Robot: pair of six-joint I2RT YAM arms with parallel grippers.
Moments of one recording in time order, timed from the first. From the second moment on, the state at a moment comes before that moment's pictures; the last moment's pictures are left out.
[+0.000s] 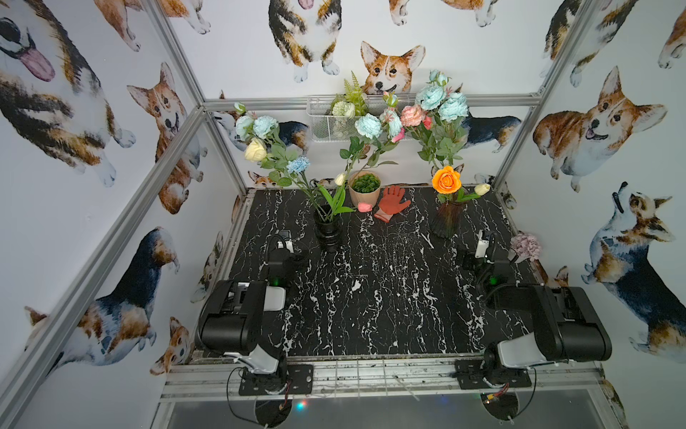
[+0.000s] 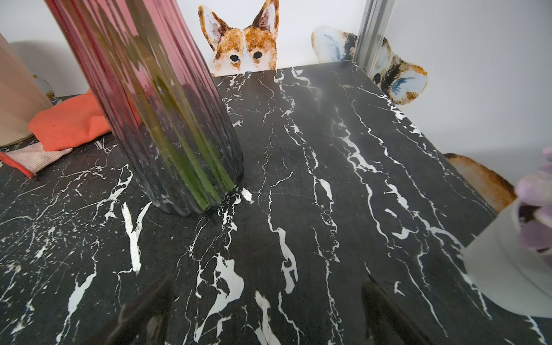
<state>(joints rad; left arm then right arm) -0.08 1.57 0.39 0.81 -0.18 0.00 -0.01 1.45 0.33 0.71 0.05 0.08</state>
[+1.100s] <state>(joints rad) -0.08 1.57 0.39 0.81 -0.18 0.00 -0.01 1.45 0.33 0.71 0.05 0.08</state>
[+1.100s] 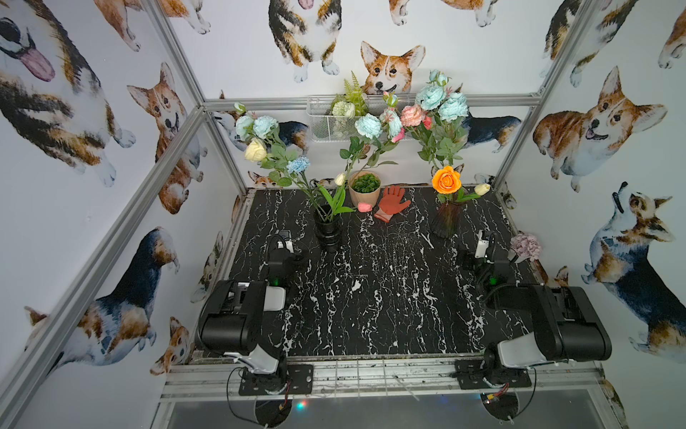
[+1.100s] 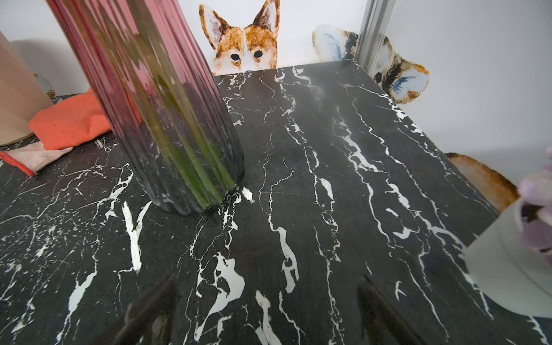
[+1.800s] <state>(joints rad) -0.08 1.52 0.37 0.80 -0.18 0.00 -0.01 1.42 0.33 0.69 0.05 0.08</state>
